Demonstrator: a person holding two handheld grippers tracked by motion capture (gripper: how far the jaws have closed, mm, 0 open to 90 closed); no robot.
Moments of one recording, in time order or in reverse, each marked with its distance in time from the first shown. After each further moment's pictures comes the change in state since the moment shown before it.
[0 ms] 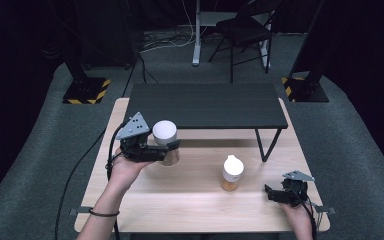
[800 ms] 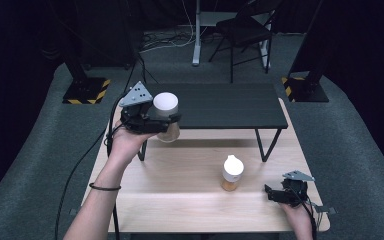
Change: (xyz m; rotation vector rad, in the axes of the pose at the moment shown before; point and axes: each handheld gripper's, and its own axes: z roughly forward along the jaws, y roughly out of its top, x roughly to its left) left arm 0.012 0.061 0.013 0.014 0.086 0.049; right arm 0.000 0.000 0.000 0.000 0.002 -0.001
